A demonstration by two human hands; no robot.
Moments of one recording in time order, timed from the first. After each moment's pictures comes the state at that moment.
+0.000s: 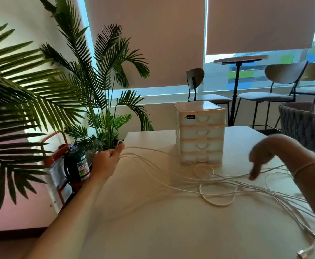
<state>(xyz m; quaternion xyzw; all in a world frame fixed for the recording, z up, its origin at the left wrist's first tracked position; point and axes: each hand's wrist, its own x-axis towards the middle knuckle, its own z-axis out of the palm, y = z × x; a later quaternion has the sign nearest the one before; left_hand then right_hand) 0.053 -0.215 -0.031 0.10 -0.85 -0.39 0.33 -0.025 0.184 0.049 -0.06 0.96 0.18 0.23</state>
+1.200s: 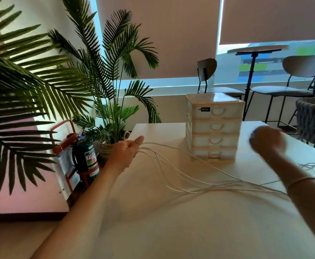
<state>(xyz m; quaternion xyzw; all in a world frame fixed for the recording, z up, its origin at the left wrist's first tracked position) 0.047 -0.201 -0.027 0.03 -0.83 -0.48 0.26 -0.073 0.137 -0.011 0.10 0.95 -0.20 -0.22</state>
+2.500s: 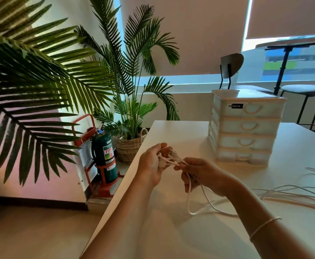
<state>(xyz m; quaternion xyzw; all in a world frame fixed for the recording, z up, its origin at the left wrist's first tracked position) 0.034 -0.178 -0.054 0.18 -0.51 -0.83 0.16 0.012 -0.032 -0.050 -0.29 0.73 -0.56 0.27</state>
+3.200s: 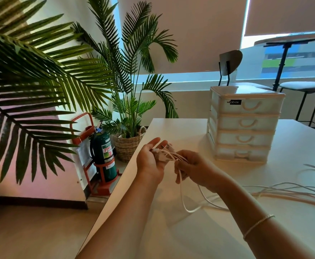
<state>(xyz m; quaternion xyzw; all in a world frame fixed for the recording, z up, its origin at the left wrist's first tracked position) 0.037 -0.172 -0.052 0.16 -0.30 -0.92 0.18 0.013 -0.045 -0.057 -0.32 0.77 -0.53 0.13</state>
